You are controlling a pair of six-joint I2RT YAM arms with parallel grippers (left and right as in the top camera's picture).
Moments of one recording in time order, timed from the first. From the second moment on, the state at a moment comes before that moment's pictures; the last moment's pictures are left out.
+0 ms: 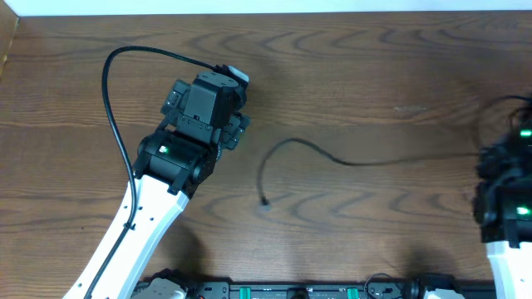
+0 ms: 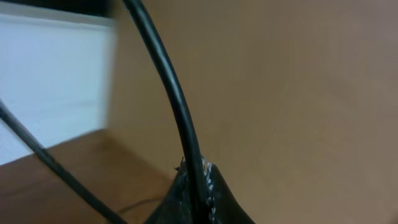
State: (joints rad) left arm -0.44 1.29 1.28 -0.81 -0.40 0.25; right arm -0.11 0.96 1.01 -0.02 1.01 -0.27
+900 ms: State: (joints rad) left arm -0.44 1.29 1.28 -0.84 -0.40 0.25; right arm -0.65 1.62 1.01 -0.09 0.68 0.06
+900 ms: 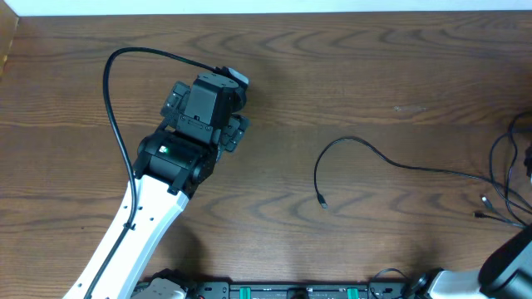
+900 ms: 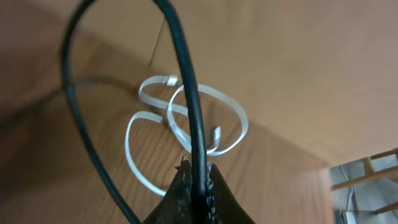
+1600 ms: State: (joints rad) left arm -0.44 1.29 1.28 -0.84 -0.40 0.25; right arm -0.71 1.55 1.01 -0.23 -0.15 0.02
